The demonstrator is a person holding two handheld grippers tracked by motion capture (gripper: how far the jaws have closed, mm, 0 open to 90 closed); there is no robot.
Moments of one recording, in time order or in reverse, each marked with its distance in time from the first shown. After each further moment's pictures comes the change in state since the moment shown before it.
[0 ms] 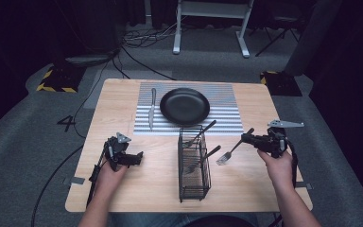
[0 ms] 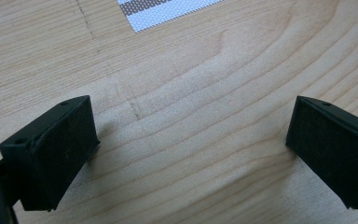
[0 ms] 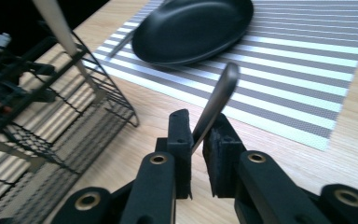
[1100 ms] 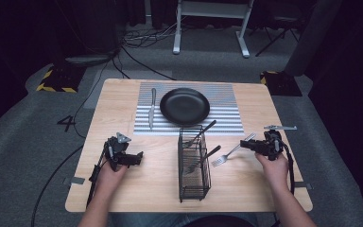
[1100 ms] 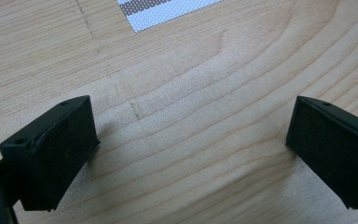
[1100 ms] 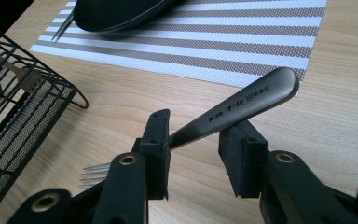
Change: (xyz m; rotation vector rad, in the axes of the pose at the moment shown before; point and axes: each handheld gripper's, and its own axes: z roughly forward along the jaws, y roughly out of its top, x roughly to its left) left arm 0.000 0.000 0.000 0.001 0.000 0.002; right arm -0.037 -0.028 0.028 0.092 -0.060 0.147
